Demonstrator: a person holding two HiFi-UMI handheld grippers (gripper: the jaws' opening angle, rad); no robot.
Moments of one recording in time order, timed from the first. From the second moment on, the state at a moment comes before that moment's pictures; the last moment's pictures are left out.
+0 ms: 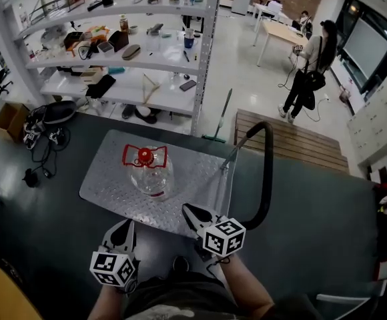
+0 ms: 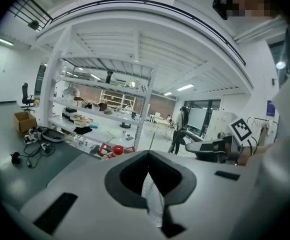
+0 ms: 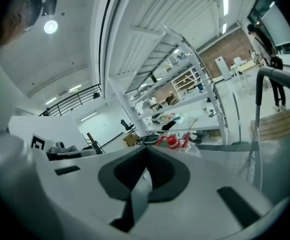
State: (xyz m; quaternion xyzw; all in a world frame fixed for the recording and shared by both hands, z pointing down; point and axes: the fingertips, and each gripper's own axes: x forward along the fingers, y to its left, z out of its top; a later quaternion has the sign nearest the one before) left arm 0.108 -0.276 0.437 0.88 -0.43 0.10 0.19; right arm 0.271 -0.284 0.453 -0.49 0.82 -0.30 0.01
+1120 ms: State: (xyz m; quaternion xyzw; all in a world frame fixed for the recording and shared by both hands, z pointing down) left arm -0.034 0.015 0.411 0.87 -0.45 0.03 0.18; right arm 0.125 -0.018 0.405 -0.50 0.84 -0.19 0.00
